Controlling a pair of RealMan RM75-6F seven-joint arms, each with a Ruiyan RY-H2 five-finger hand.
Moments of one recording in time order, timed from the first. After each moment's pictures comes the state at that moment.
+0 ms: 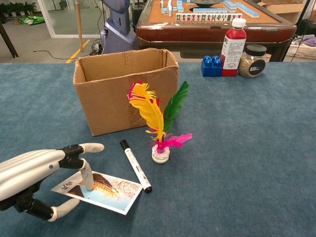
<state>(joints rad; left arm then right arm) -0.35 -1.57 0.09 -1.72 1.42 1.15 0.31 -0.10 -0.82 0.08 -1.90 -1.44 1.64 -0.02</state>
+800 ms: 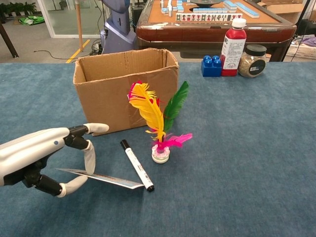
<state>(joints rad) -0.38 -1.55 0.02 -1.78 1.40 1.14 0.30 -0.11 -0.82 0.08 -1.90 -1.45 1.66 -0.01</state>
